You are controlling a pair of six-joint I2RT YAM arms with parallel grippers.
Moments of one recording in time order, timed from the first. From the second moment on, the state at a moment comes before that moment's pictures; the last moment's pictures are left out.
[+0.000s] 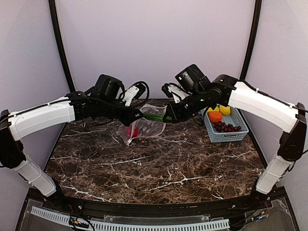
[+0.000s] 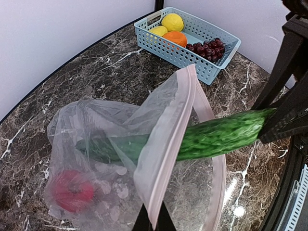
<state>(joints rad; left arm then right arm) -0.79 1.51 1.34 -0.46 0.10 -0.01 0.90 1.63 1.66 -0.86 -0.13 0.36</state>
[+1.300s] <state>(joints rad) -0.79 1.51 1.34 -0.45 0.14 -0.01 0.98 1.99 1.85 -0.82 0.19 0.51</state>
